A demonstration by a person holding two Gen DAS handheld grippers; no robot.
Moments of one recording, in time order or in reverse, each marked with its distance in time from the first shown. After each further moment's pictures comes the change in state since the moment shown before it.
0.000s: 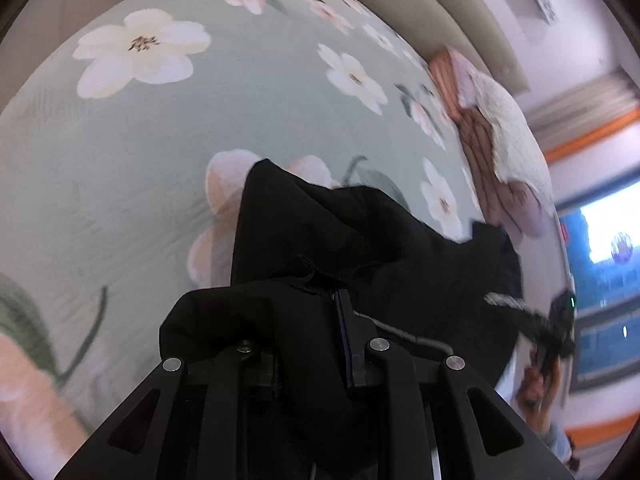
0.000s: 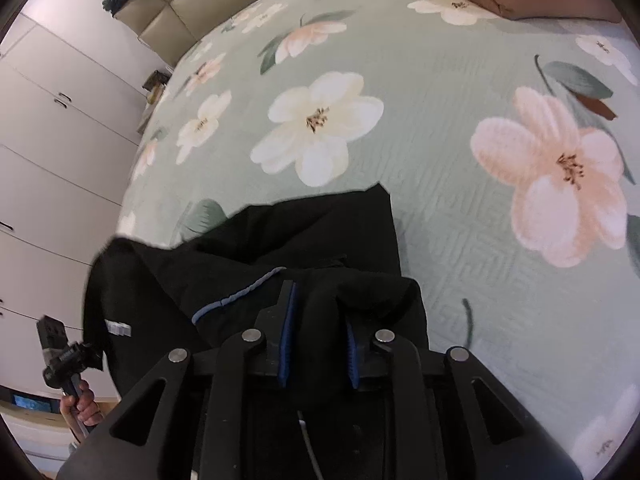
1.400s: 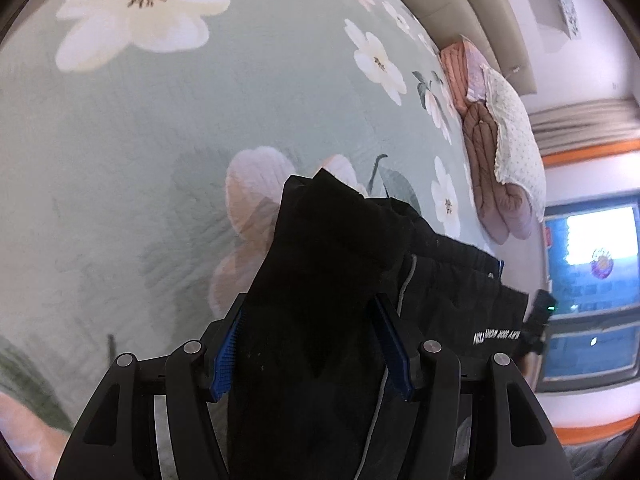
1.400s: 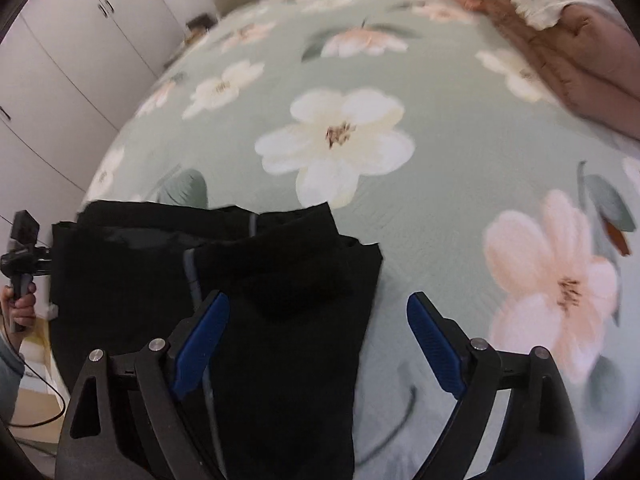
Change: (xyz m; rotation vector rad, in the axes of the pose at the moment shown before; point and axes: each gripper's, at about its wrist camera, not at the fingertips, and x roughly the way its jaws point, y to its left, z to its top) left arm 0.052 0.052 0.048 -0.115 0.111 -0.088; right arm 0.049 0.009 0.037 -0.372 0.056 -0.101
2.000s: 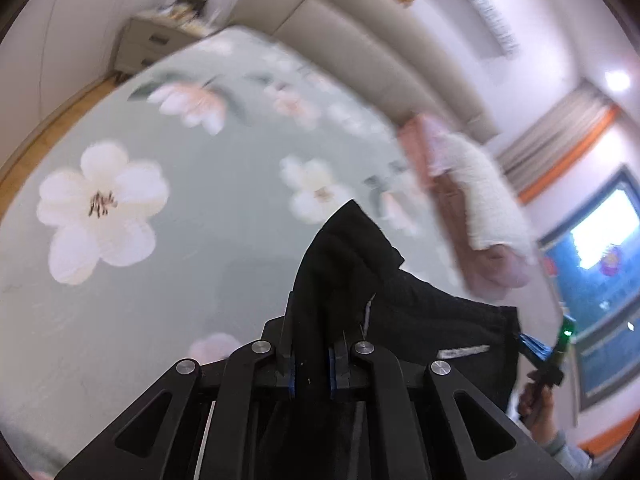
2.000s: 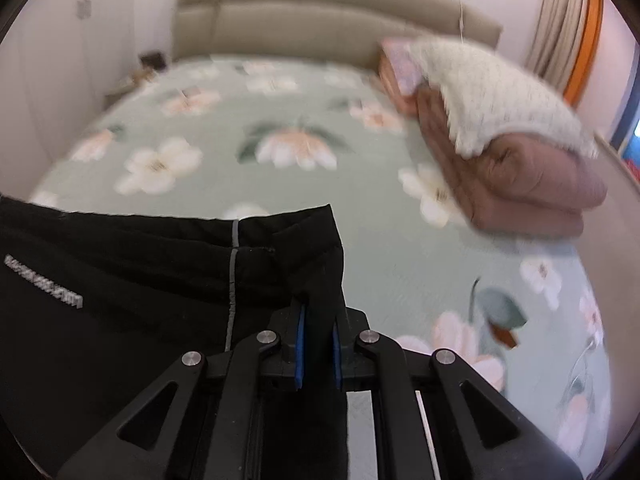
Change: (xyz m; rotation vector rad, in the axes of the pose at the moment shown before) left arm -0.044 -0.082 0.064 0.193 -0.358 0.086; right arm -0.045 0.038 0.068 -0.065 -0.234 -0.442
